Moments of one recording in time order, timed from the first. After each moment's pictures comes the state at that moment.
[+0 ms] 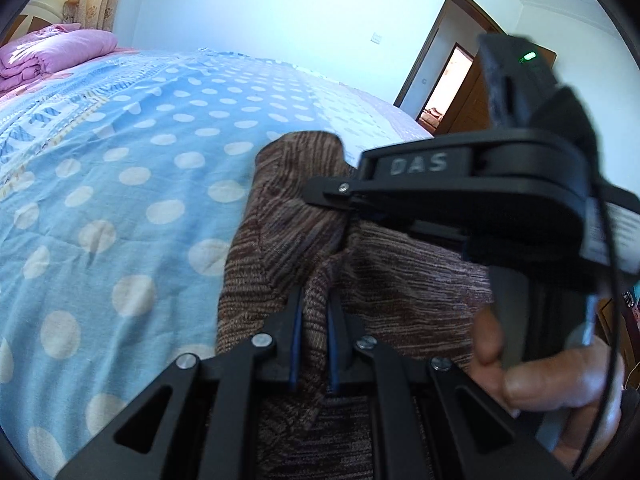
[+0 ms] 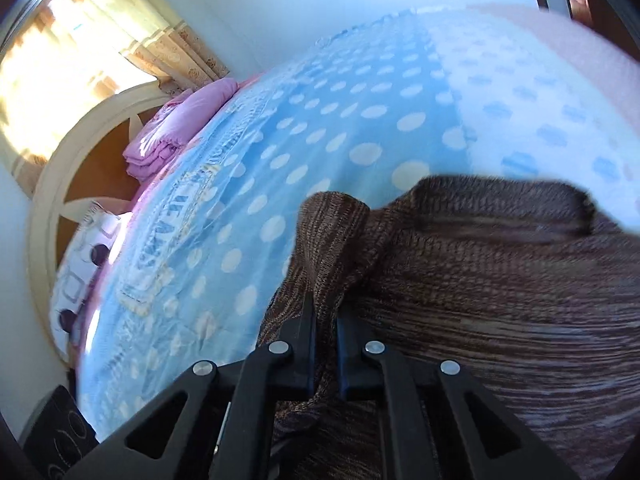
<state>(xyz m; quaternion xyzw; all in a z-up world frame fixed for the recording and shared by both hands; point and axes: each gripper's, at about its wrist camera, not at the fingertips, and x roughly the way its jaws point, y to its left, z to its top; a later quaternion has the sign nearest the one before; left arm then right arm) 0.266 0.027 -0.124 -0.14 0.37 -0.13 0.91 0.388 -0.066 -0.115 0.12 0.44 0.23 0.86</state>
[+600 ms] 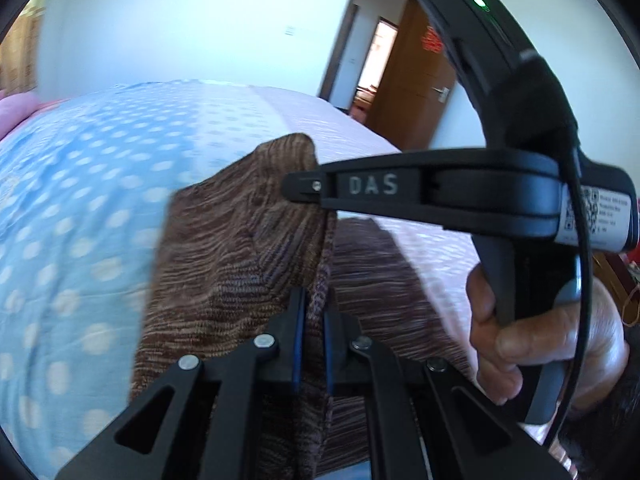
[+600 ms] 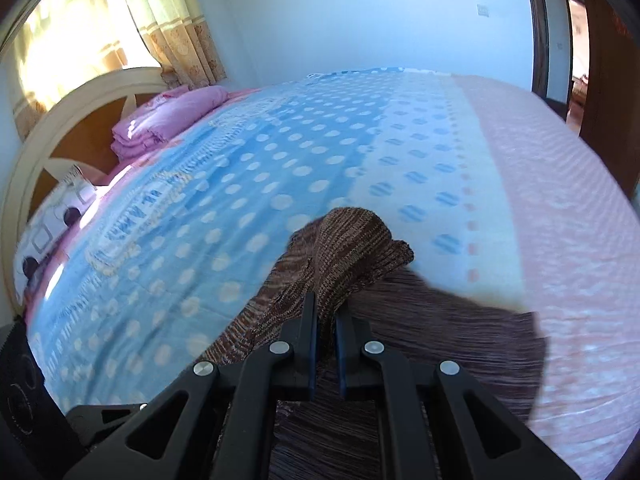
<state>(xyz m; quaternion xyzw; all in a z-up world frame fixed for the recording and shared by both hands) 0.242 -0.114 -0.065 -0.06 0.35 -0.24 0.90 0.349 -0.199 -0.048 0.00 0.40 0.19 0.90</state>
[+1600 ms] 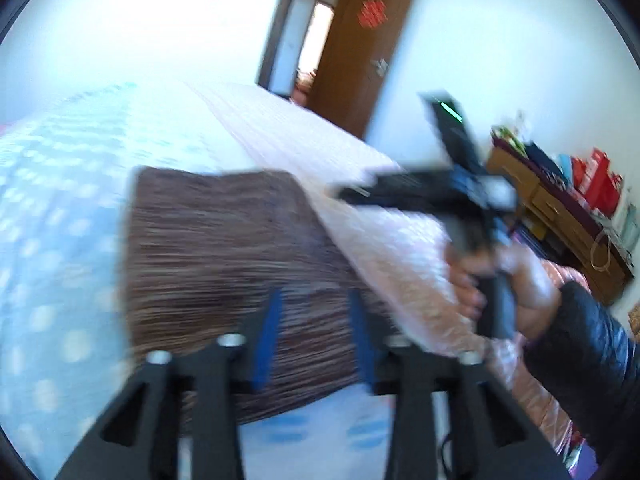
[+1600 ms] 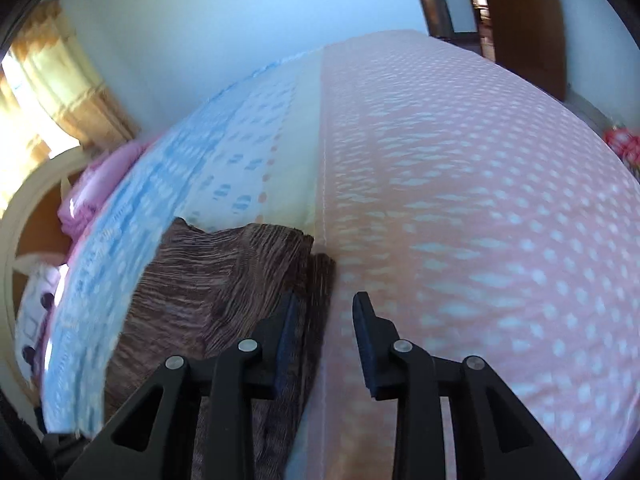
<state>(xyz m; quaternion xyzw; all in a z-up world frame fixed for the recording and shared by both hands) 0.199 -0.117 -0.063 -0.03 0.35 -0.32 0.88 0.304 -0.385 -0.104 0.19 0.41 0.09 0.89</state>
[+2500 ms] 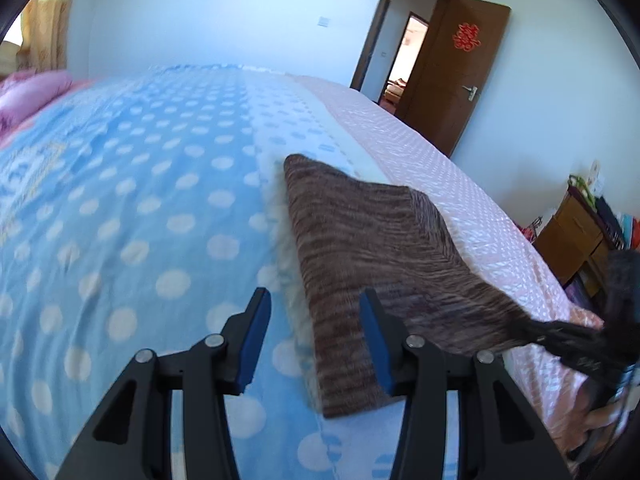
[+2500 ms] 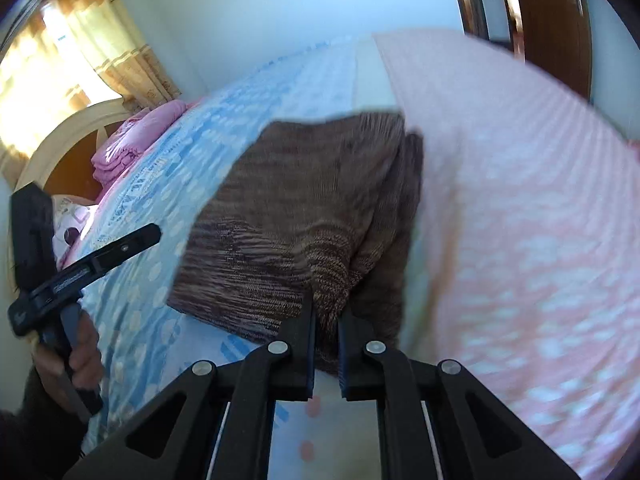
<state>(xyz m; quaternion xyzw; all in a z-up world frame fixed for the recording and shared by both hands) 0.230 -0.048 -0.079 -0.06 0.38 -0.18 0.91 0.180 -0.310 -0.092 0.10 0.42 0.13 0.89</state>
